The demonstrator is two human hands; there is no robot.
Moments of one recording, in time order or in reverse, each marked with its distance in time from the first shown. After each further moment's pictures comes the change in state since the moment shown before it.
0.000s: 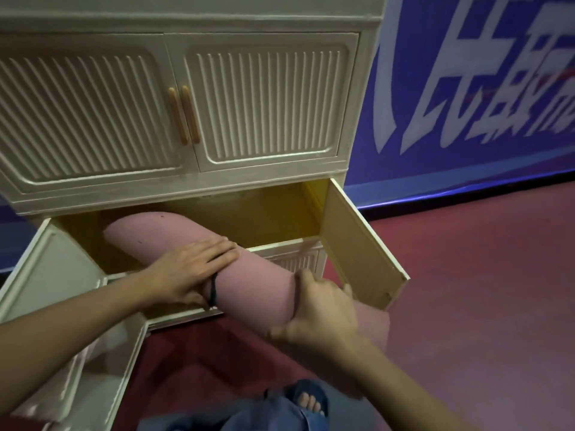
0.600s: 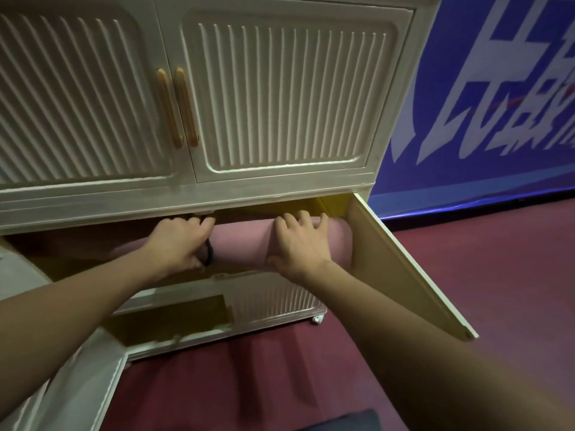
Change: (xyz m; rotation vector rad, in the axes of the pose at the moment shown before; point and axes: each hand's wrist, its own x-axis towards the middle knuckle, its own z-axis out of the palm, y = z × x) left_hand 0.066 -0.083 -0.002 0.220 -0.276 -0.595; right_hand 0.197 -0.014 0.010 -0.340 0.163 -0.183
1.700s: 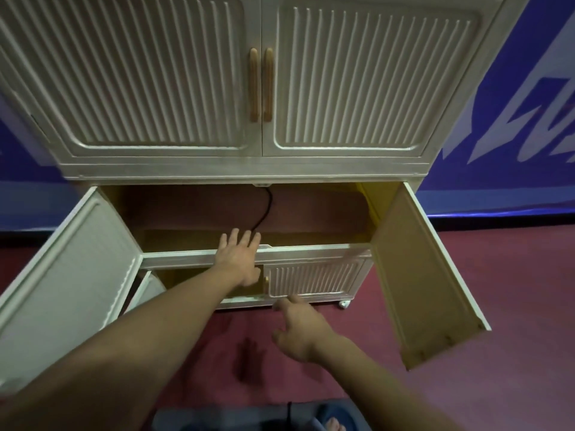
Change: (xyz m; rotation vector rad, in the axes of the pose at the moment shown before) left_hand -0.023 0.070 0.086 -0.438 -0.313 -0.211; right_hand -0.111 -0.084 0.077 0.472 -0.538 -0.037
